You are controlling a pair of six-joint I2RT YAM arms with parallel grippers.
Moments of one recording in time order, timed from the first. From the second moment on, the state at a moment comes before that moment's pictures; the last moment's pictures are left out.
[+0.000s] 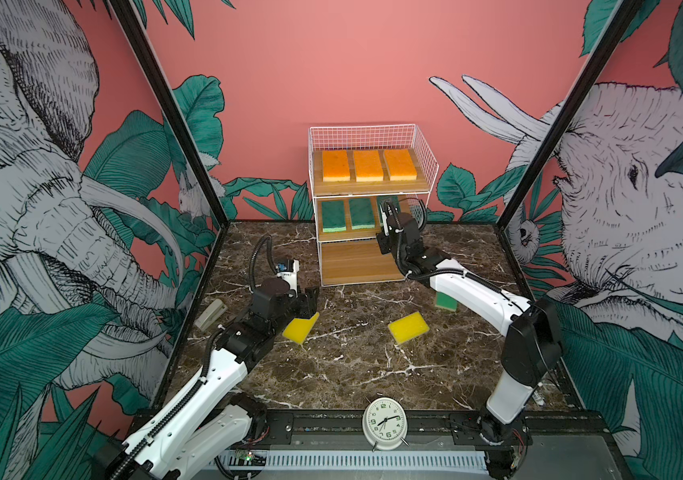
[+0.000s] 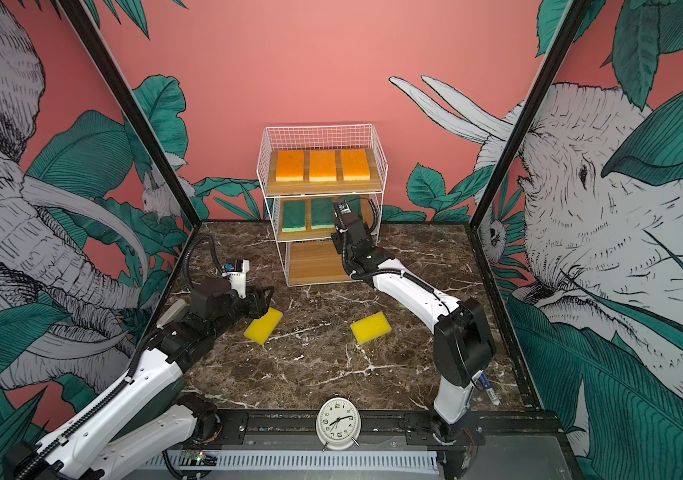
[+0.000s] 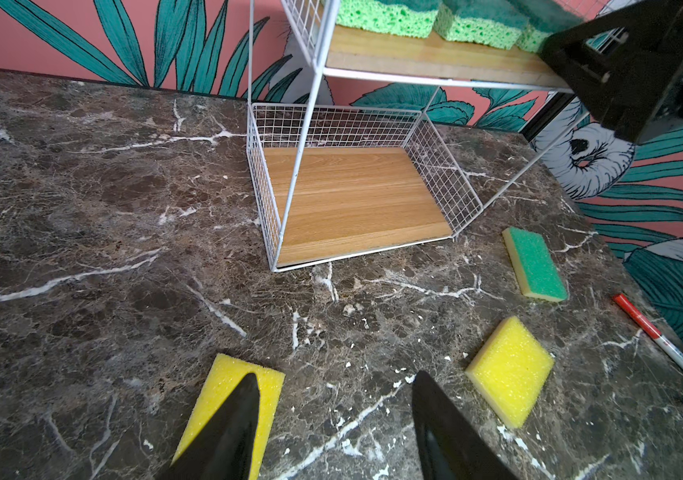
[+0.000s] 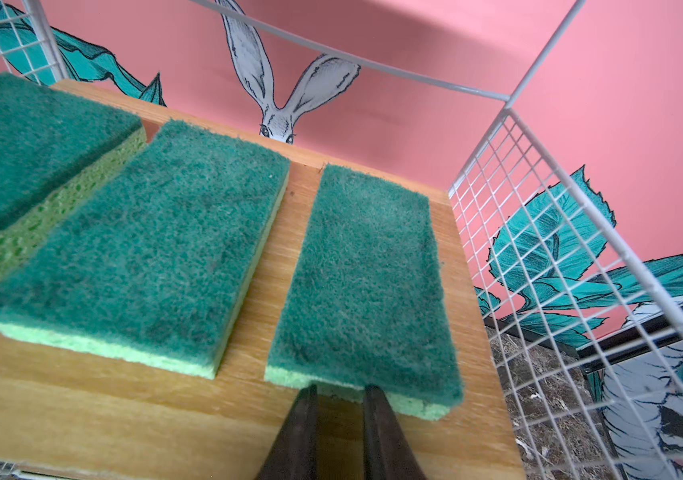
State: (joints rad) left arm -0.52 0.87 0.72 -0.33 -0.07 -0.37; right arm 0.65 1.75 1.50 -0.13 0.49 -0.09
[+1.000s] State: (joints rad) left arm -0.52 0.88 0.72 -0.36 -0.09 -0.35; right arm 0.70 1.50 1.35 -0.24 0.60 -0.11
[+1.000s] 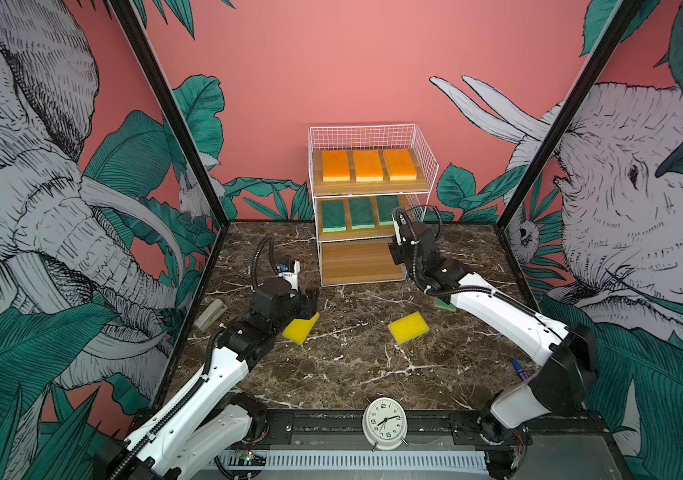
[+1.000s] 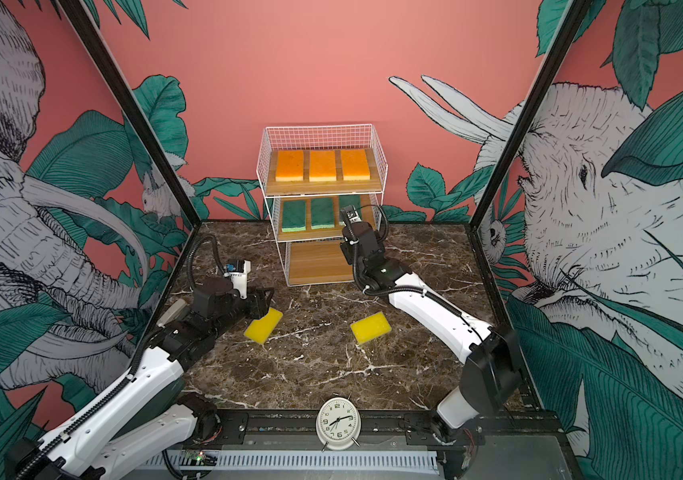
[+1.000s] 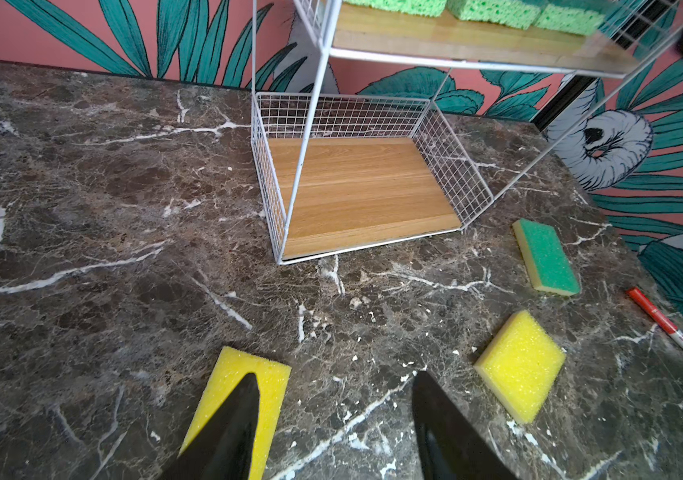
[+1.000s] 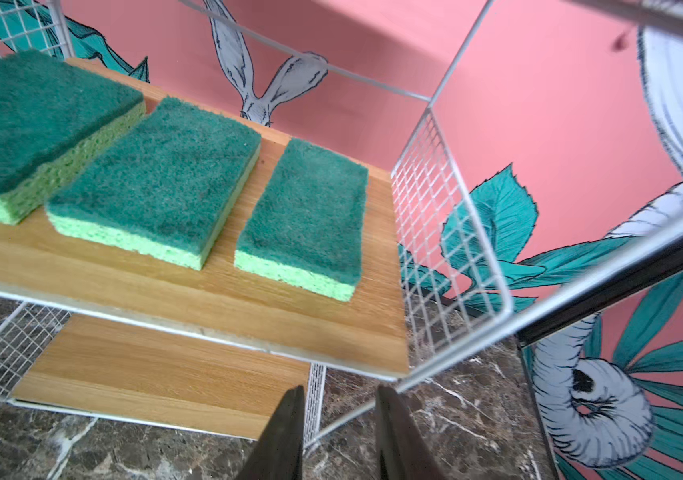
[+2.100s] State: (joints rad) left arm -0.52 0.92 0.72 -0.79 -0.18 -0.37; right arm 0.37 1.03 0.90 -0.66 0.32 0.27
